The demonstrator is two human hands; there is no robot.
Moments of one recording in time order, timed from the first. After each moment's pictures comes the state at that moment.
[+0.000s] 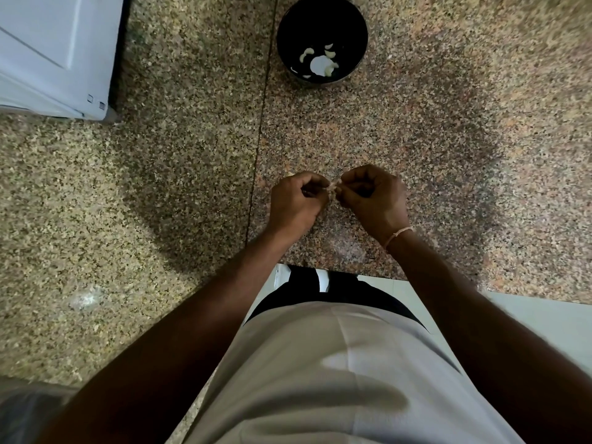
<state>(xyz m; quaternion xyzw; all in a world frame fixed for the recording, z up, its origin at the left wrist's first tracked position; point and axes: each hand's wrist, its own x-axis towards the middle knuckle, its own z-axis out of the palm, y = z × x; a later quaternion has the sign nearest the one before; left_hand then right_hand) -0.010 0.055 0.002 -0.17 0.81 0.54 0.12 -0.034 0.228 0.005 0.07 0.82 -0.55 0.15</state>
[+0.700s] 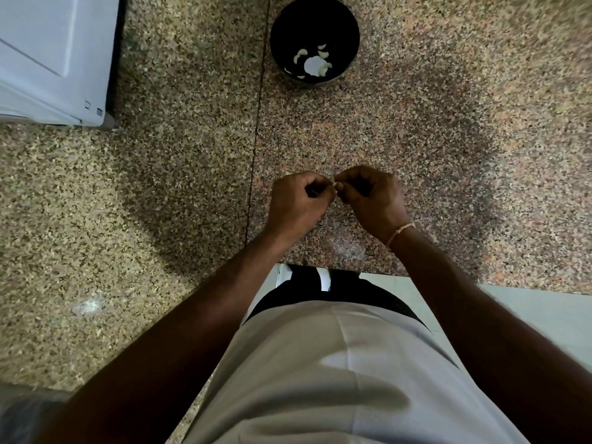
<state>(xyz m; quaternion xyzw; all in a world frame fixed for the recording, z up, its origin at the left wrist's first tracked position) -0.009 0.059 0.014 -0.11 0.85 0.51 0.09 -0.033 0.228 0.016 0.02 0.86 -0.49 0.14</state>
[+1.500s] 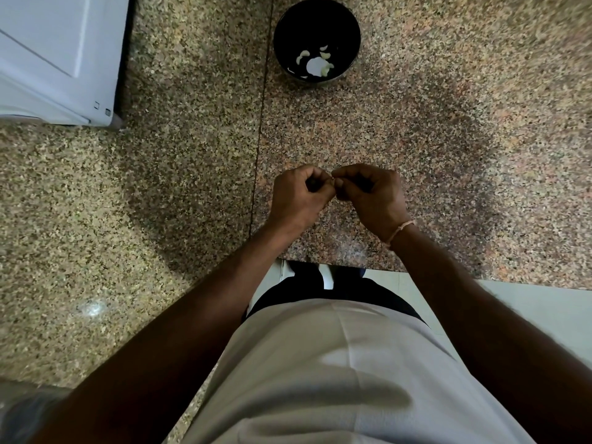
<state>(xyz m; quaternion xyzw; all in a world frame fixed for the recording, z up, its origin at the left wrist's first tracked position) -0.007 0.058 0.026 -0.11 0.84 0.53 0.08 -0.025 0.223 0.013 0.03 0.78 -0.61 0.14</state>
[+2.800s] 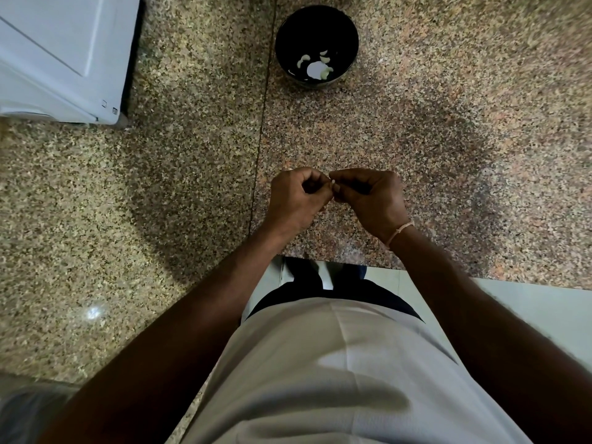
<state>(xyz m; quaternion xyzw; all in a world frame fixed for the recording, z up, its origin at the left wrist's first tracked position) 0.006 0.054 0.031 -0.10 0.82 0.56 0.08 -0.016 0.227 0.017 0.00 0.78 -0.62 0.14</state>
